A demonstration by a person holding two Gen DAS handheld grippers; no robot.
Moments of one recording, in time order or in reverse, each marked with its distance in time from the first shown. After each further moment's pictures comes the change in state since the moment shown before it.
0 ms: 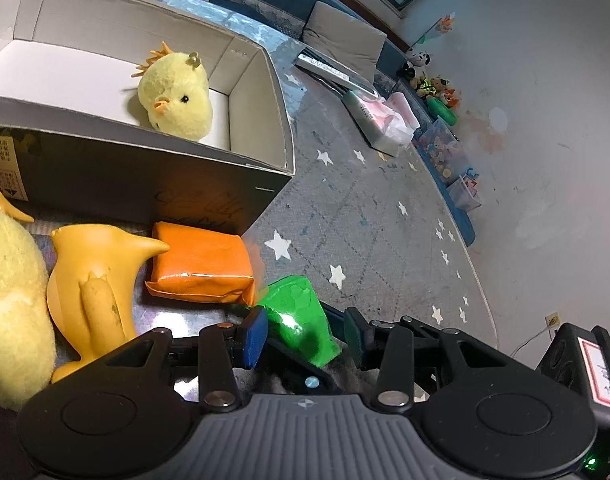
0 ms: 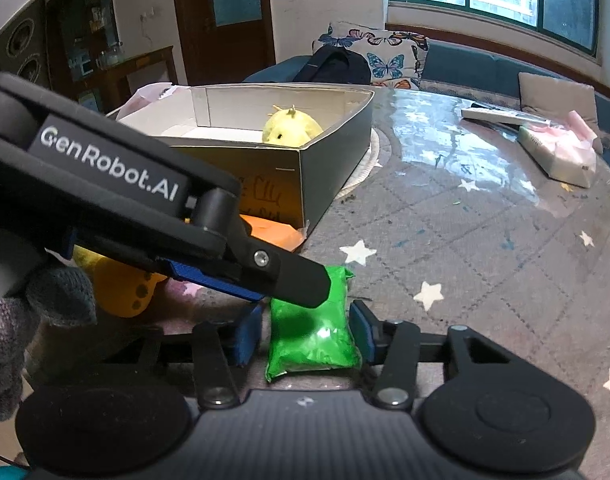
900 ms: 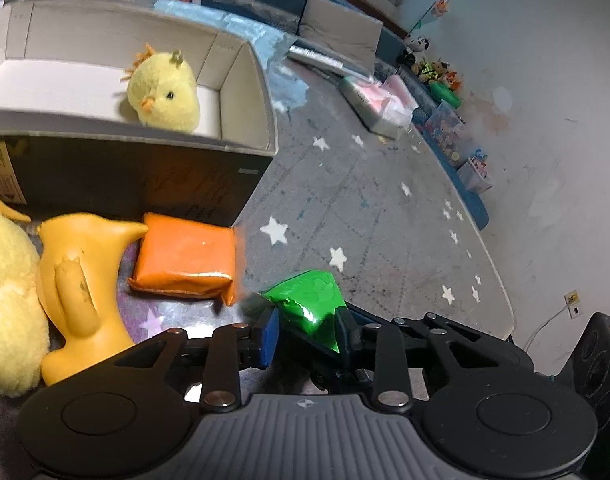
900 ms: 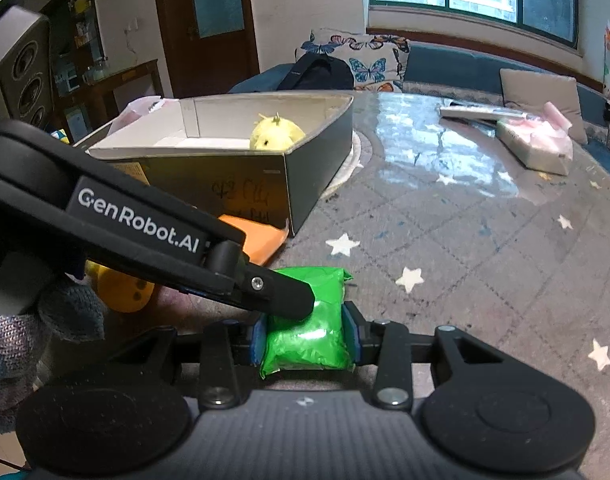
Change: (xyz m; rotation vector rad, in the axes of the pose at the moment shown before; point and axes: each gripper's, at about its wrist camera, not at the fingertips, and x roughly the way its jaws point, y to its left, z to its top) left arm 0.003 -0.018 -0.011 0.084 0.000 0.057; right arm -0.015 -0.003 -0.007 0.052 -0.033 -0.024
